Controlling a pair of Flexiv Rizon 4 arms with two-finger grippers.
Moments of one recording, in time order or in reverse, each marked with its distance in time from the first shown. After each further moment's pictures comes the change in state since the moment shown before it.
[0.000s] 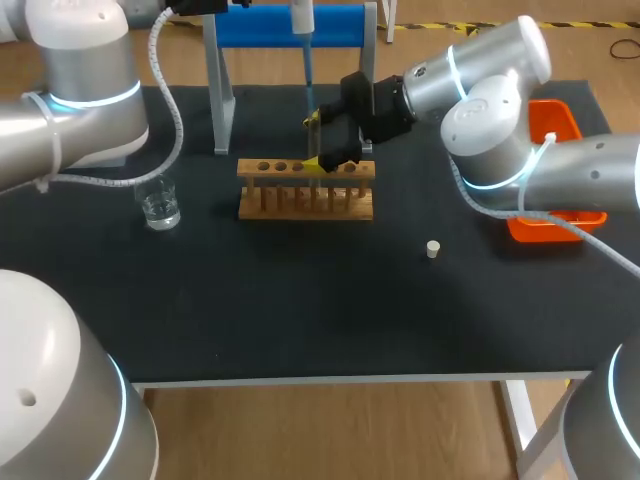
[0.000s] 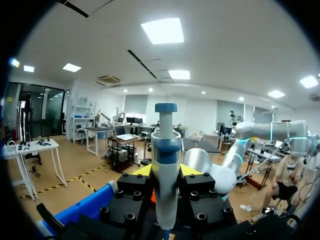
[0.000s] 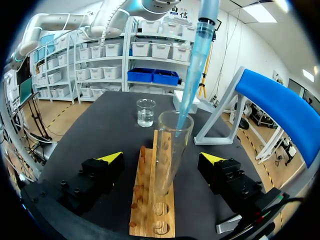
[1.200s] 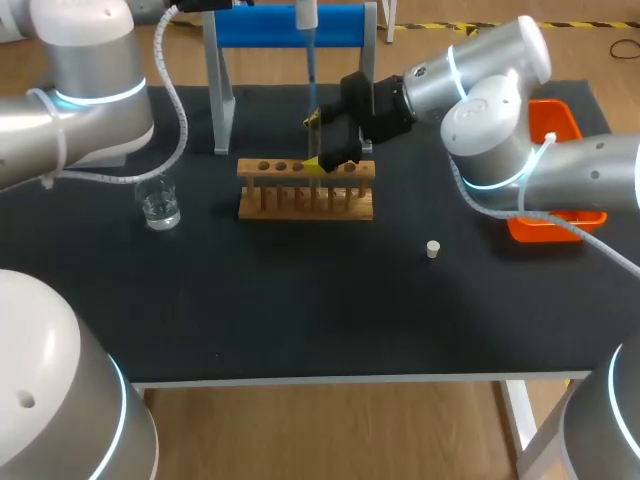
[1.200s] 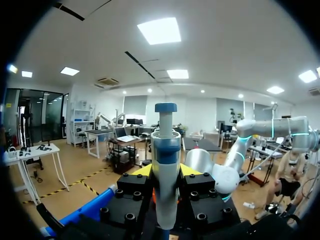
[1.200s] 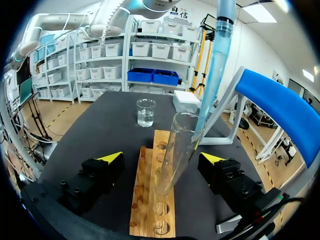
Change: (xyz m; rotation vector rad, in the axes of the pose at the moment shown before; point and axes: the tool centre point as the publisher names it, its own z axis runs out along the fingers) left arm 0.000 -0.004 0.008 0.000 0.000 0.036; right arm 0.000 0.000 0.000 0.000 0.000 0.000
